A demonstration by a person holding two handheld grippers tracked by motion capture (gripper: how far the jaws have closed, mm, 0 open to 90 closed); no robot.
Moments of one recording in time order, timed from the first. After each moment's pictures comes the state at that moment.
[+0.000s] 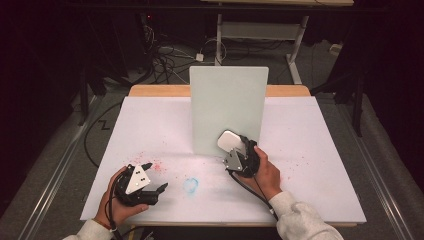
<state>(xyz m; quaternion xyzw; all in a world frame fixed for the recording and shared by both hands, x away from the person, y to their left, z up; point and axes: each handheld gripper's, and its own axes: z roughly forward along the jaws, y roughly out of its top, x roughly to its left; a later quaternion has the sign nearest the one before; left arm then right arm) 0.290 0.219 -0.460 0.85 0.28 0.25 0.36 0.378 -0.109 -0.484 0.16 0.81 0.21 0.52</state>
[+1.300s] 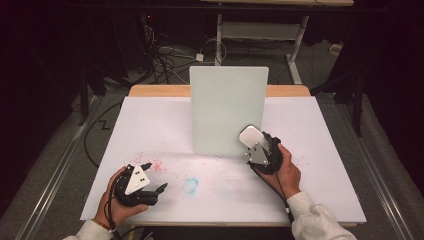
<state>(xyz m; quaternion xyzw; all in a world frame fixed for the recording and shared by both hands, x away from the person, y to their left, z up) 0.289 0.220 -0.460 0.85 0.28 0.26 0.36 0.382 -0.167 -0.470 0.22 0.80 0.21 0.52</state>
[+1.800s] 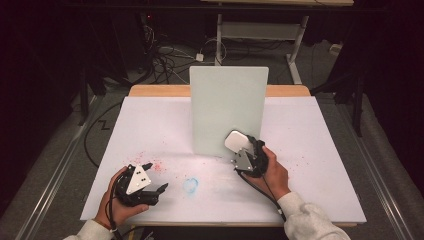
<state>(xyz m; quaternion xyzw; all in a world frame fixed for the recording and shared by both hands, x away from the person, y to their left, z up) 0.290 0.218 -0.461 0.85 0.28 0.25 0.36 0.379 -0.128 -0.482 0.16 0.81 0.22 0.52</state>
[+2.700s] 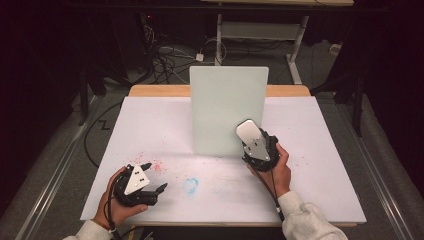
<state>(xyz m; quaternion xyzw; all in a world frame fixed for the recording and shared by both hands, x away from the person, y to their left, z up) 0.289 0.221 -0.459 0.85 0.28 0.26 0.36 0.386 -0.156 -0.462 0.30 0.75 0.30 0.51</state>
